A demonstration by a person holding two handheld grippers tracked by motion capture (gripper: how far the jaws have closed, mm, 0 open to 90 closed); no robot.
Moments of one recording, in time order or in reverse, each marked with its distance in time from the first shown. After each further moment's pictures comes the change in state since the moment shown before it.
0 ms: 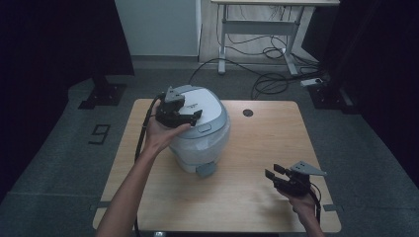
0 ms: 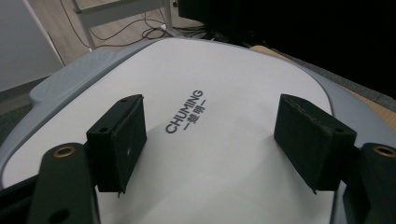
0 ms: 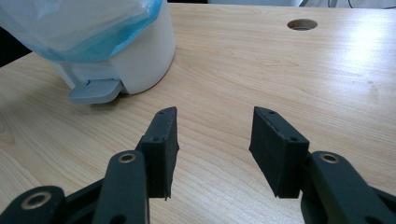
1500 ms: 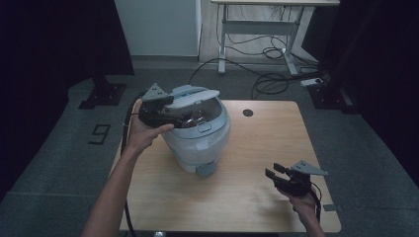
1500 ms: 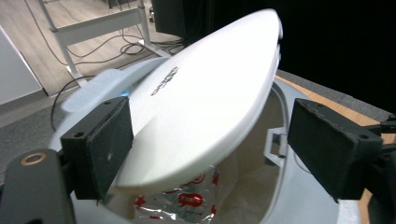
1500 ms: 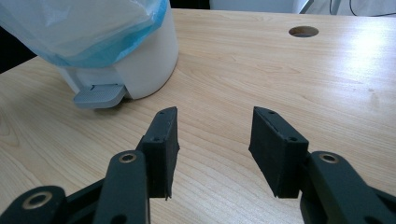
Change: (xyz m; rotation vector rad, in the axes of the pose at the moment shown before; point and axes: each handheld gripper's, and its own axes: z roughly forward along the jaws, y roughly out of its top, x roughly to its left) left arm 0.016 0.001 -0.045 -0.059 -0.110 0.032; right arm 0.000 0.003 -0.002 -0.016 0.009 -0.006
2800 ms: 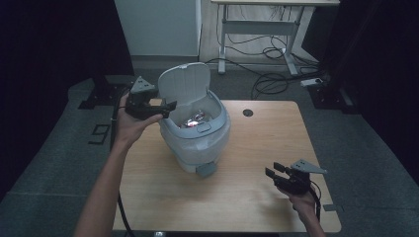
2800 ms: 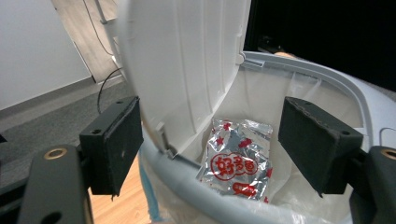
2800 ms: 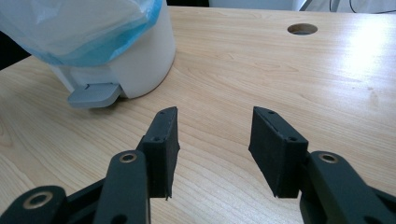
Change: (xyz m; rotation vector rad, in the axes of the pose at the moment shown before) left arm 0.036 0.002 -0.021 0.027 0.173 -0.023; right arm -0.005 0.000 0.005 0.009 -0.003 0.001
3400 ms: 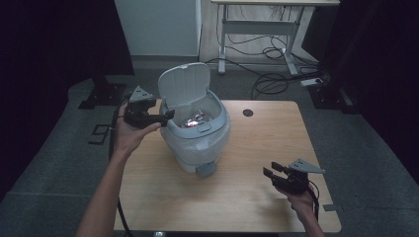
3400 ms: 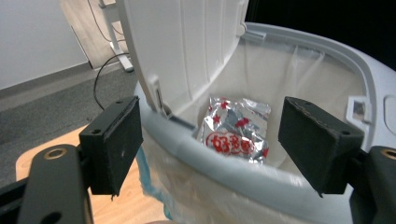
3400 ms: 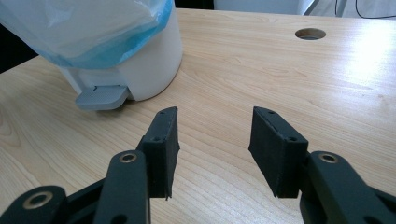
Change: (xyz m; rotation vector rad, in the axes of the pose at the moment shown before) left arm -0.005 -0.019 0.004 0.035 -0.008 -0.034; right arm 0.006 0.004 0.002 -0.005 0.017 -0.015
